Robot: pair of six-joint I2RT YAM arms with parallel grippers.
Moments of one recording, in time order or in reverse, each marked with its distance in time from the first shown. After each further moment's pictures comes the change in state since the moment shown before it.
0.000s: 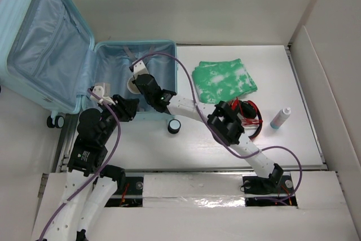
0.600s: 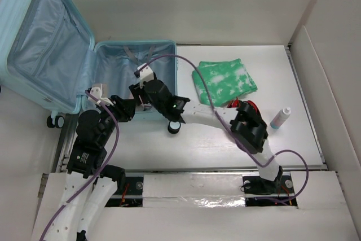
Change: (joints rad) left arm 0.000 -0.017 0.002 -0.011 -0.044 -0.016; right arm 0.072 -0.337 -0.448 0.115 -0.156 0.134
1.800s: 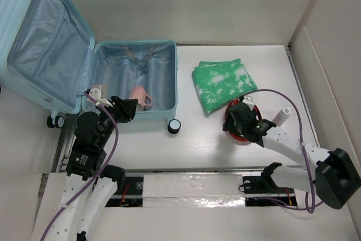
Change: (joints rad) left arm 0.000 -0.021 0.000 0.001 0.010 0.000; right arm -0.442 -1.049 -1.145 -0.517 -0.078 0.652
